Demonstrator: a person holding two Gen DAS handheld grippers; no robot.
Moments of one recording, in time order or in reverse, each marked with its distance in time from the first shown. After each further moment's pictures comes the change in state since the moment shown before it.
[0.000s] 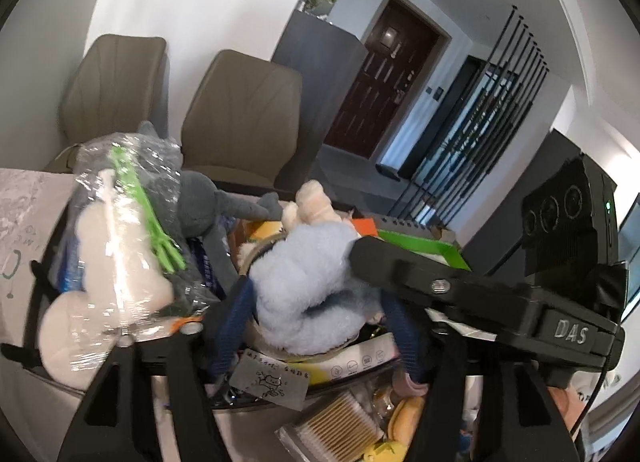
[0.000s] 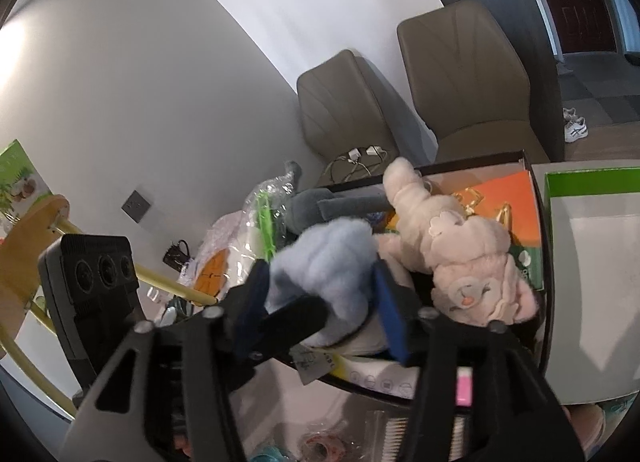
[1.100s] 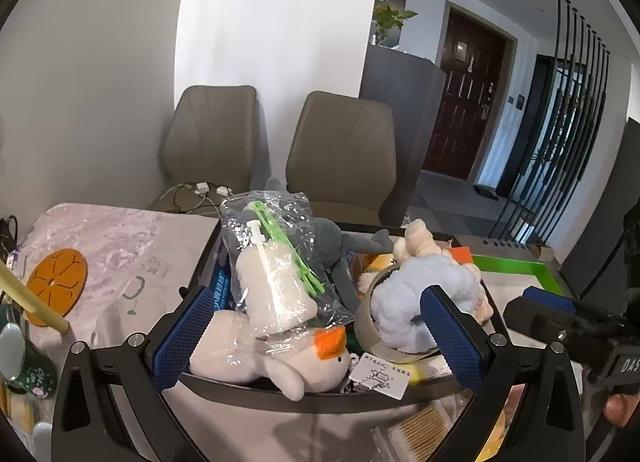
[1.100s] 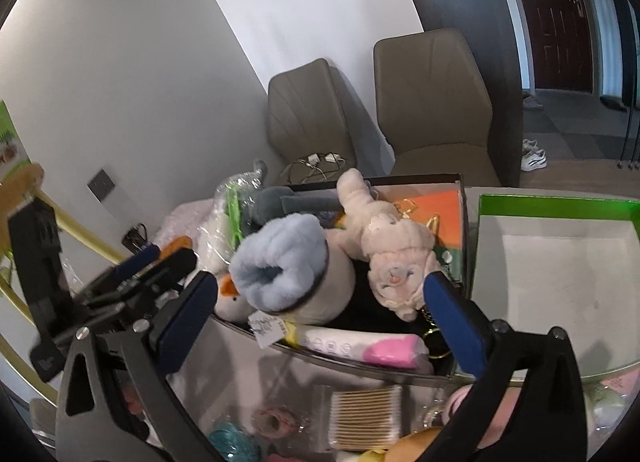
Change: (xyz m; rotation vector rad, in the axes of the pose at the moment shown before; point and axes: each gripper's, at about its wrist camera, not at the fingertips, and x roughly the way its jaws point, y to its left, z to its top) left arm -0.037 0.005 0.002 0.055 -0.113 0.413; right arm -0.035 0.015 -0.010 -0.123 0.025 -0.215
